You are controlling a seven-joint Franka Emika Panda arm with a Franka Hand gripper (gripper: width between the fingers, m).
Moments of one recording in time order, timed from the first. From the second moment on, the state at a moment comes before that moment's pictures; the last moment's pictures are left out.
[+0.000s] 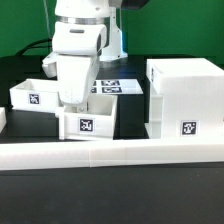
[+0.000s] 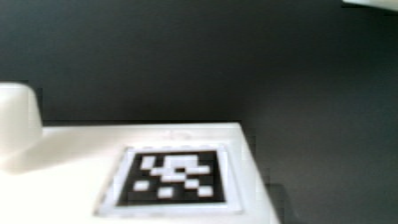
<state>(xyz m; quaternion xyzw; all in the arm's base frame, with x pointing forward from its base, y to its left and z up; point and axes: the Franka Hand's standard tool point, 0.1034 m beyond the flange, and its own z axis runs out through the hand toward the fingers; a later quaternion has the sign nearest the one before) 0.510 -0.063 0.021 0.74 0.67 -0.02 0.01</state>
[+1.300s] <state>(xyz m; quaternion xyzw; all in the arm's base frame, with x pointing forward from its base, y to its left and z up) 0.536 -0.013 0.013 0.73 0.68 -0.01 0.01</state>
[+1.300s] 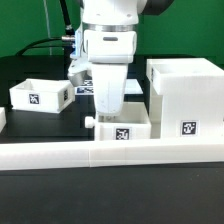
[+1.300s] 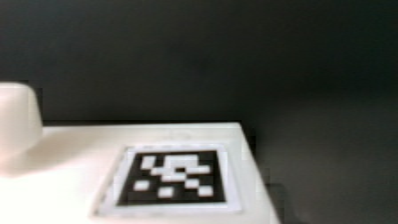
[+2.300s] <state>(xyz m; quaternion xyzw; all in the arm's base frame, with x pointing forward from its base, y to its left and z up) 0.537 -0.003 0.011 0.72 0.69 0.00 0.02</state>
